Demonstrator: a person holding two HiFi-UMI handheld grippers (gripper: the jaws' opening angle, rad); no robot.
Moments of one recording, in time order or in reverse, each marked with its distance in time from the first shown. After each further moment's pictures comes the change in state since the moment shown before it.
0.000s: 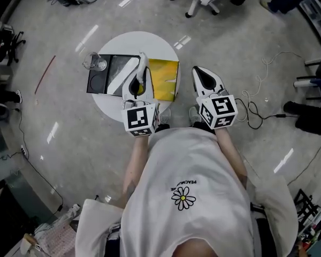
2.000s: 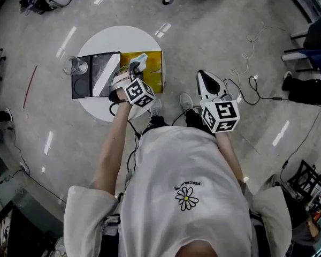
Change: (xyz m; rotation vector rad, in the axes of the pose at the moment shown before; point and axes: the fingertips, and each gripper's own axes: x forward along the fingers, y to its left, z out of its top) left arm 0.070 -0.024 -0.200 0.988 0.577 -0.396; right arm -0.066 -0.032 -0.049 0.064 0.092 -0.228
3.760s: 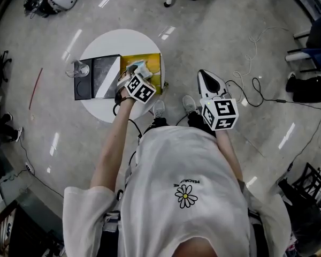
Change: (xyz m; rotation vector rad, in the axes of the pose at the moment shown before) left arm 0.017 -0.044 -0.003 -0.284 0.103 -0.275; right arm -0.002 -0.021 -0.004 0.010 0.003 -0.007
